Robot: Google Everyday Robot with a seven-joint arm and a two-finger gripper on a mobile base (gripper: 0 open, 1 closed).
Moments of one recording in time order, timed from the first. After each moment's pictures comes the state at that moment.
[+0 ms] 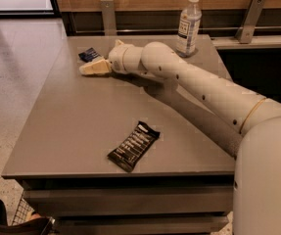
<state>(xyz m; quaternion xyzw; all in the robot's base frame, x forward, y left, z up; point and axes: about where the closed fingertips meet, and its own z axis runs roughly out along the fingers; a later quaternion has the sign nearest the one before) 0.792 0.129 0.832 -0.38 0.68 0.26 0.57</state>
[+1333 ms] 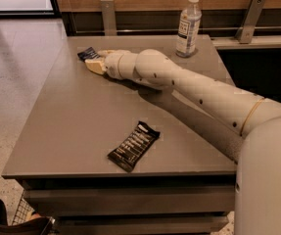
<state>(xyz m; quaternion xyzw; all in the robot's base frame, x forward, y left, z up) 0.783 0.137 0.814 -0.36 0.70 0.26 0.56</state>
